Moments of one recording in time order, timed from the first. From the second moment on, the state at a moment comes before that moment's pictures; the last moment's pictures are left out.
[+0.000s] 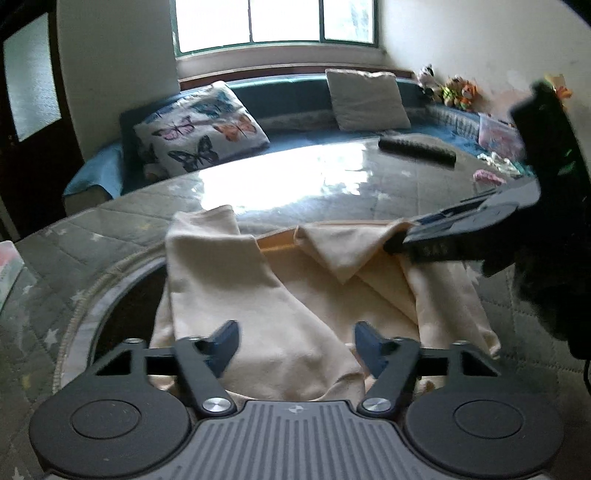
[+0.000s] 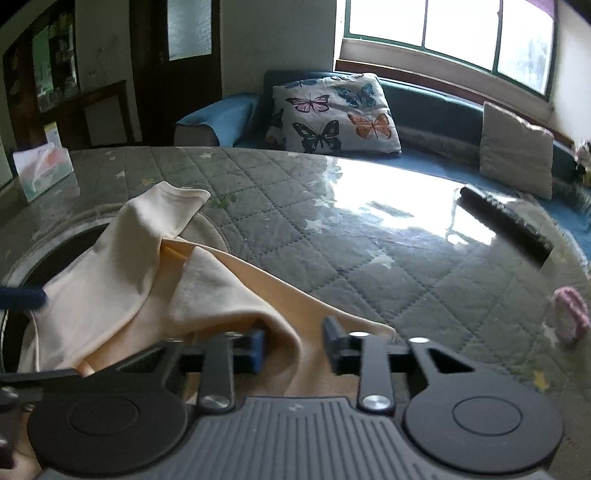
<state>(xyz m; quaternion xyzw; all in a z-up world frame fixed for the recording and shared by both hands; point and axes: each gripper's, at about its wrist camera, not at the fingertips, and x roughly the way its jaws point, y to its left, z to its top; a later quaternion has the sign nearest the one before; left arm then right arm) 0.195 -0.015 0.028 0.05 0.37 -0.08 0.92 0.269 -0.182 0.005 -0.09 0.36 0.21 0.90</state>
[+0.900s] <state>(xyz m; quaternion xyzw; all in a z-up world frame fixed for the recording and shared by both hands) 0.053 0.082 0.061 -0.04 0.33 0.03 0.94 0.131 -0.347 0.050 0.00 0.32 0.05 0.95</state>
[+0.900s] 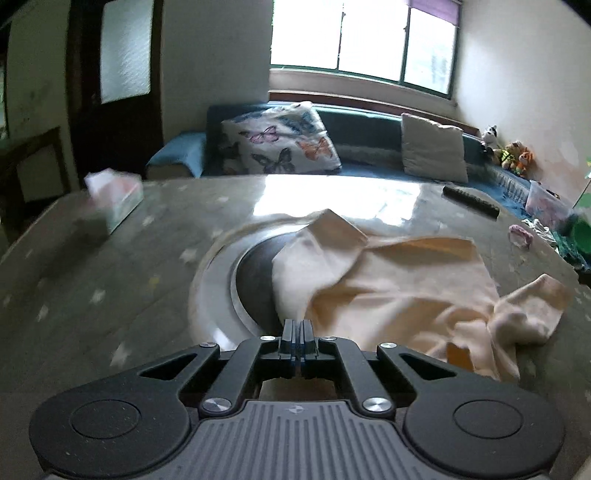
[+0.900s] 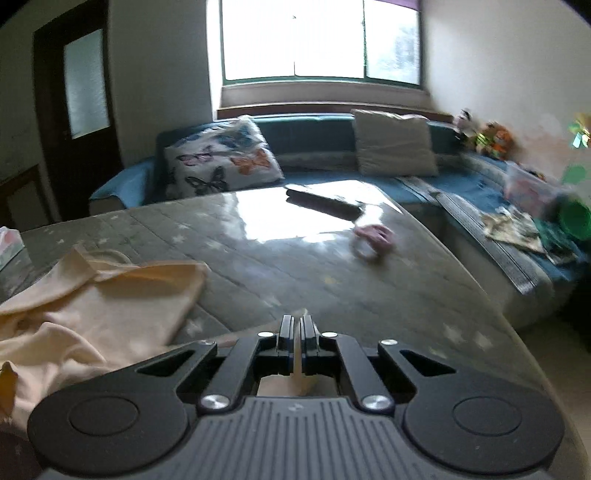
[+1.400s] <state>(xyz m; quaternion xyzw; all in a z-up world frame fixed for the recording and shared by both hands) 0.016 0.044 0.058 0.00 0.34 -0.04 0.94 0.143 -0.364 0.007 0.03 0.37 0.03 0.93</state>
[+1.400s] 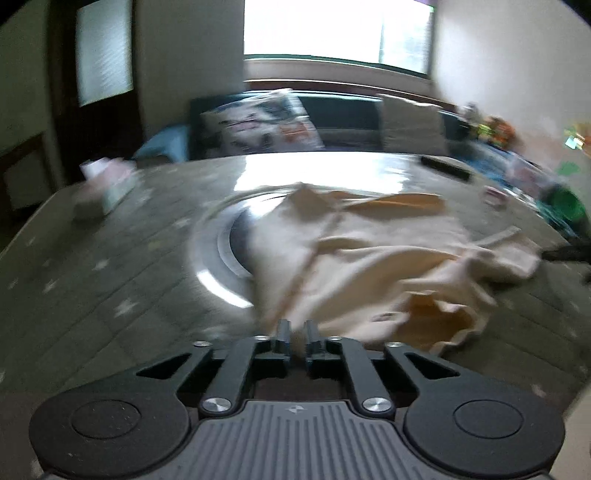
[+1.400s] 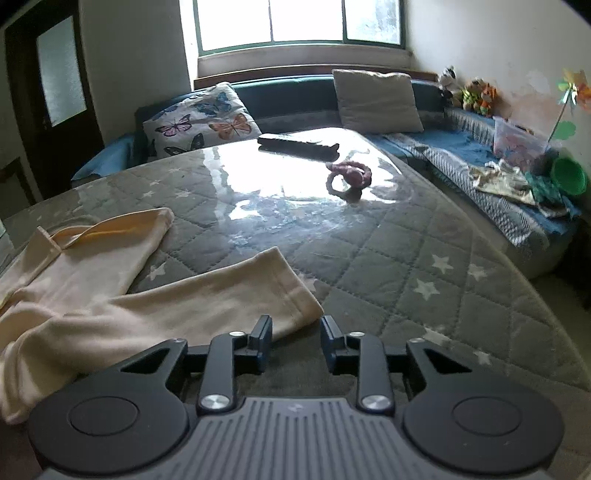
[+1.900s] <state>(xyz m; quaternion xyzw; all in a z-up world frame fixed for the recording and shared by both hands) 0.033 -0.041 0.040 0.06 0.35 -0.18 0.92 0.151 -0.363 0.003 0.03 0.36 0.03 0.93</state>
